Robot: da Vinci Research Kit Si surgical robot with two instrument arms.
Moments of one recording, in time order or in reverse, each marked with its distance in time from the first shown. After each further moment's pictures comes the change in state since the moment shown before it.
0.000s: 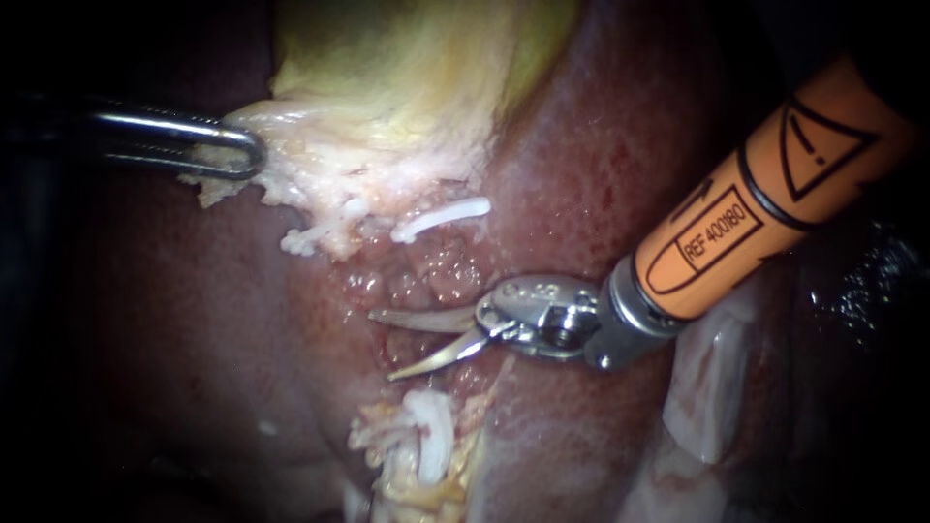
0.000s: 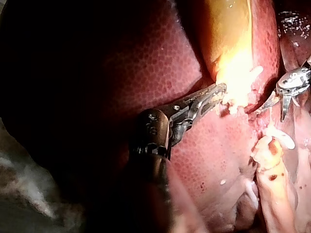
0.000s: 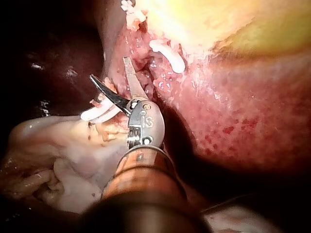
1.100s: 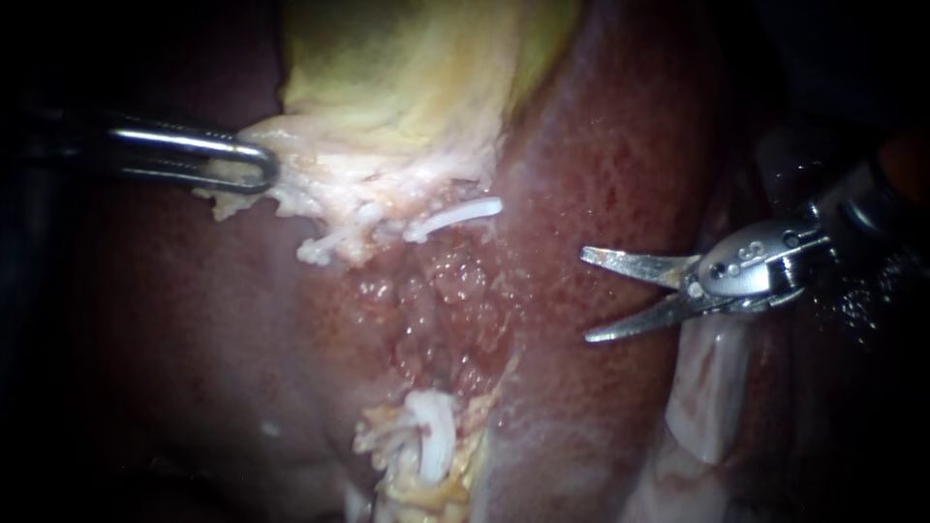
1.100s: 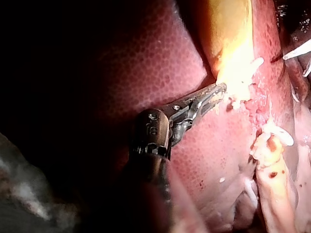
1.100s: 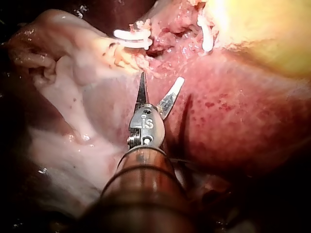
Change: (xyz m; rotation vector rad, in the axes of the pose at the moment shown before) right arm 0.003 -0.002 -0.016 -0.331 -0.270 -0.464; left arm -0.003 -0.001 0.003 0.003 0.001 0.014
